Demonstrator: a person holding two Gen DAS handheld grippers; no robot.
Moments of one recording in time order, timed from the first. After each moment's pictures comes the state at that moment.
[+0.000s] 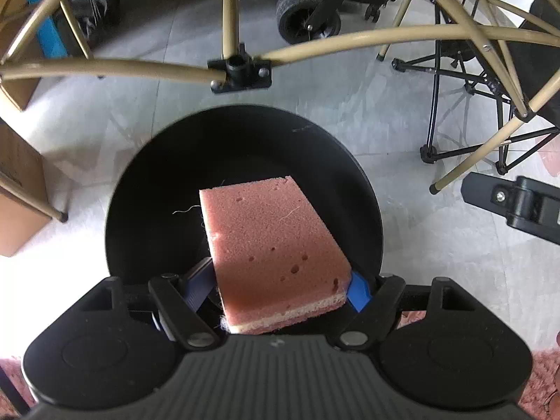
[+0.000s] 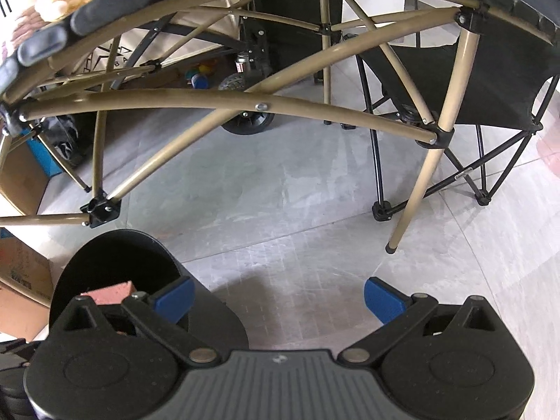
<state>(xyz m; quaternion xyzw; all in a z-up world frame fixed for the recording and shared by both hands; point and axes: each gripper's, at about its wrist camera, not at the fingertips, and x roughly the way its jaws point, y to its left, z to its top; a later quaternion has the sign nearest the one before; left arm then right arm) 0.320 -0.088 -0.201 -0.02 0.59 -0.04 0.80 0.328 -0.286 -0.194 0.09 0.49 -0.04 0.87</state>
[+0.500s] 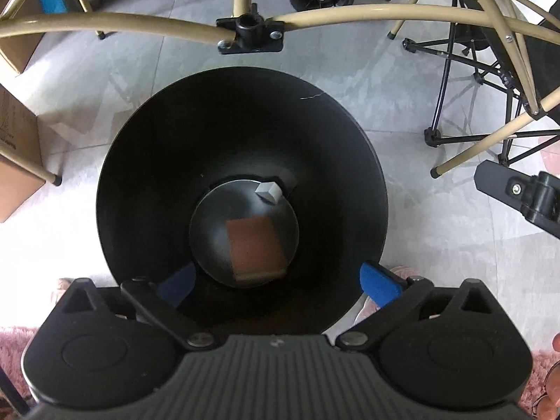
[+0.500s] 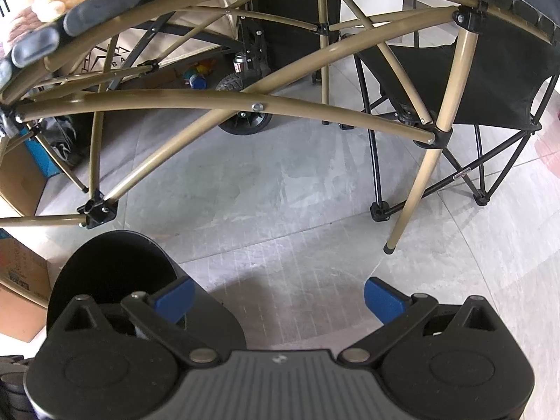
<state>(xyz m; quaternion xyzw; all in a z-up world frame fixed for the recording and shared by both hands) 0.323 -0.081 -0.210 -0.04 0.64 -0.03 0.77 0.329 -0.285 -0.194 0.09 0.49 -0.04 0.87</state>
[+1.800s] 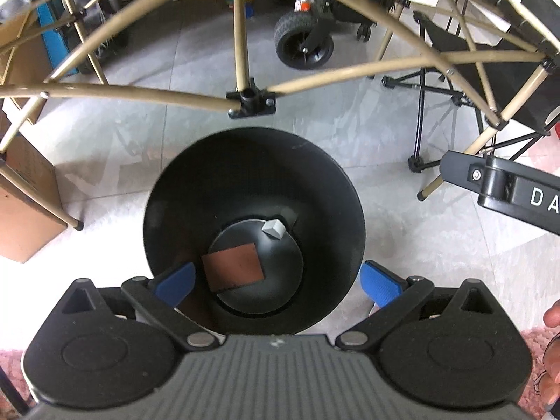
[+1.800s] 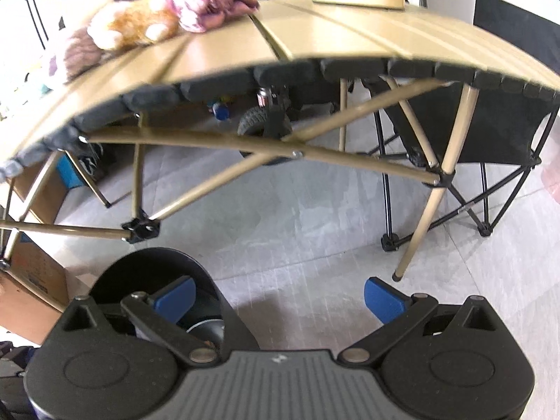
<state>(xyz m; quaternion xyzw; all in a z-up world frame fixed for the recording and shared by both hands) 0.287 -0.075 -0.146 -0.01 0.56 -0.05 0.83 0.302 -0.263 -0.143 0.07 0.43 -0.01 0.90</state>
